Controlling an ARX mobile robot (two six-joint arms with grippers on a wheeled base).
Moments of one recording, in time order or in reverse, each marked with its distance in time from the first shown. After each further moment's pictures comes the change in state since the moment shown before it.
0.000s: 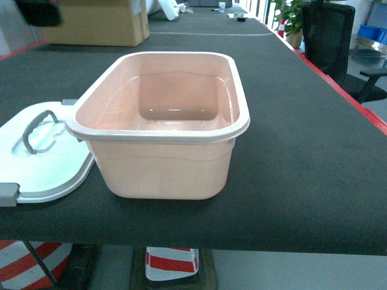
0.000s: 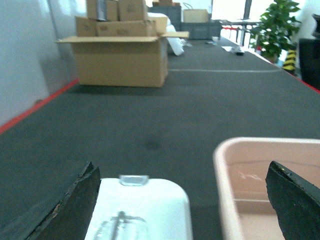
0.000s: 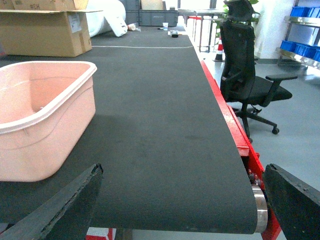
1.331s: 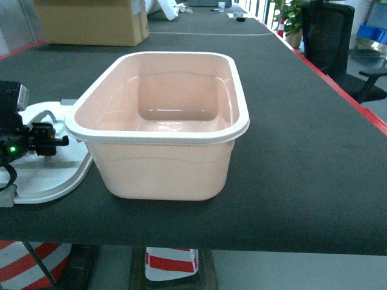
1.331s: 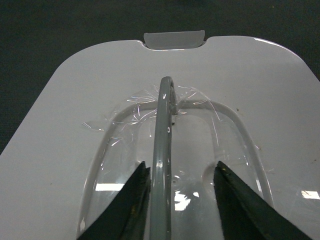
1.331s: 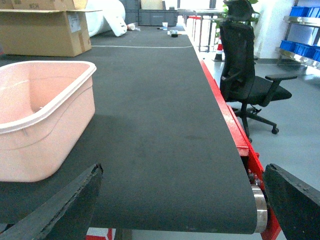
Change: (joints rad) left arm 0.244 0.808 0.395 0.075 0.209 0.064; right arm 0.000 0.000 0.000 0.000 0.000 0.000
